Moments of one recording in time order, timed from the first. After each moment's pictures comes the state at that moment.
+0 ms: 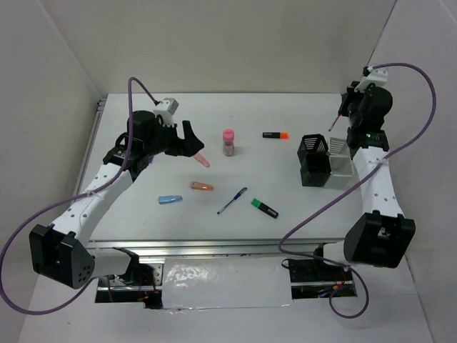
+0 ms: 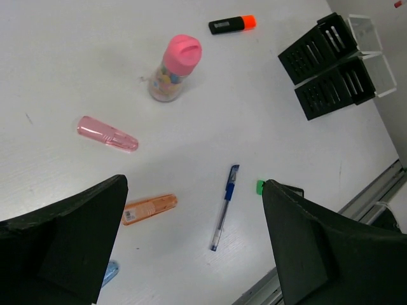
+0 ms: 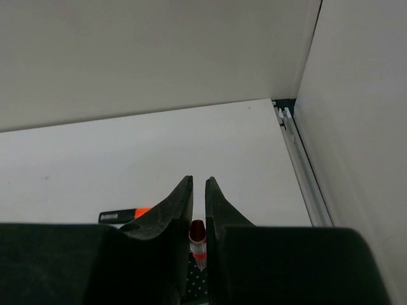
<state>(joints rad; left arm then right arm) -0.32 1.27 1.14 -0.30 0.34 -0.32 -0.19 1.33 1.27 -0.03 -0.06 0.05</state>
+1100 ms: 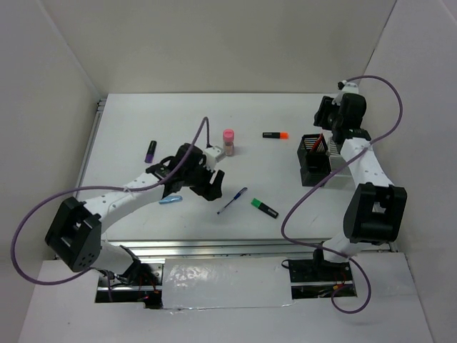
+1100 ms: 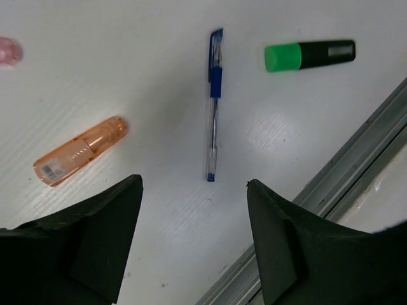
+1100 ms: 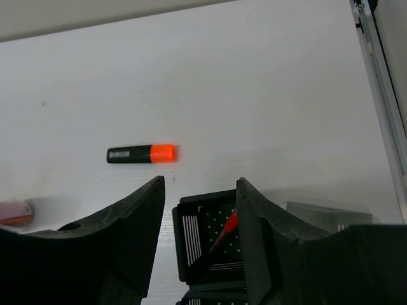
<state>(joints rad) -0.61 1.39 0.96 -0.34 0.26 -0.10 -0.13 1.55 1.21 -0.07 -0.10 0.11</state>
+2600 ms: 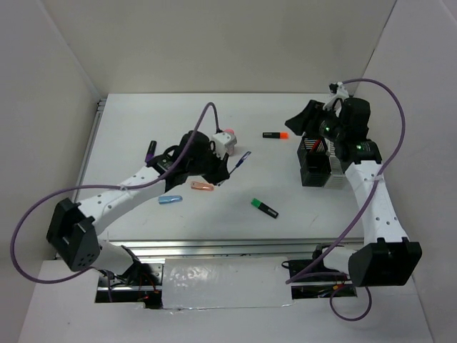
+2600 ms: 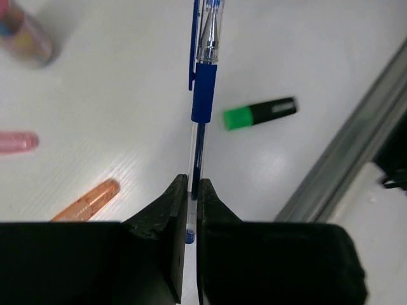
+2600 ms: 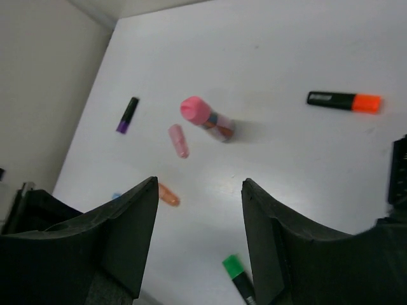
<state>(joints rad) -0.70 1.46 1.13 -0.36 0.23 -0.09 -0.02 1.19 1.23 -0.36 -0.48 0.35</state>
